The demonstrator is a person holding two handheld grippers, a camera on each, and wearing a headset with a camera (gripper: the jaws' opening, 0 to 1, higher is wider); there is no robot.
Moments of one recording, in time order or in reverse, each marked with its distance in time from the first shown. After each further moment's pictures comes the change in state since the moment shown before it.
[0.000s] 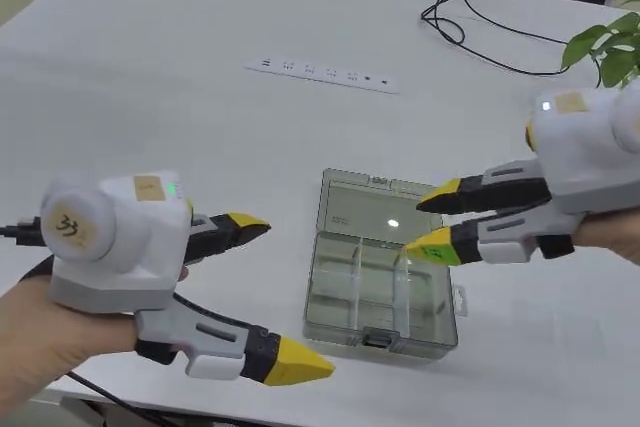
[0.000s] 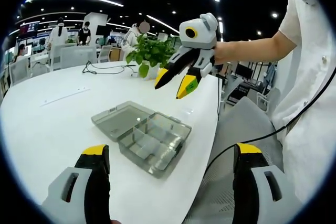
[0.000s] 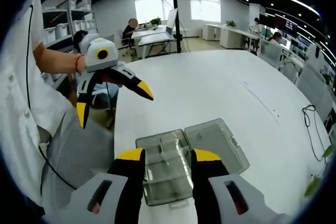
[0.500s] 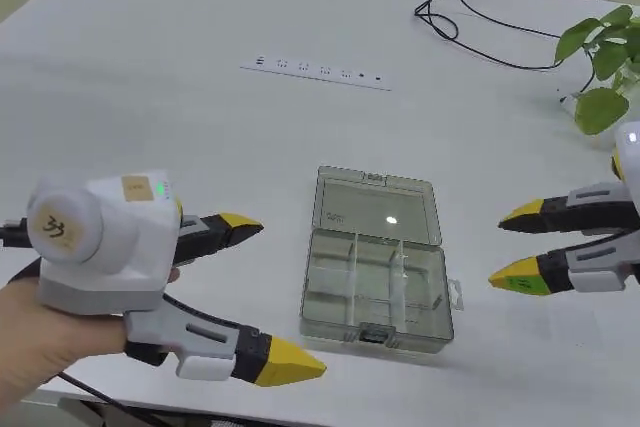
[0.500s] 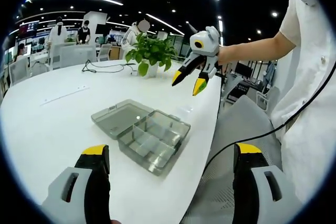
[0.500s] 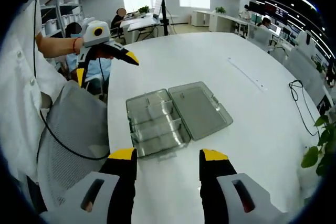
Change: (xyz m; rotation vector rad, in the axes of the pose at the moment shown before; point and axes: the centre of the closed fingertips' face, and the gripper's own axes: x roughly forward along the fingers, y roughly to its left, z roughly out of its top) left arm -0.003 -0.001 -0.004 -0.002 0.015 -0.003; right arm -0.047 -0.025 -0.087 0.054 0.126 -0.066
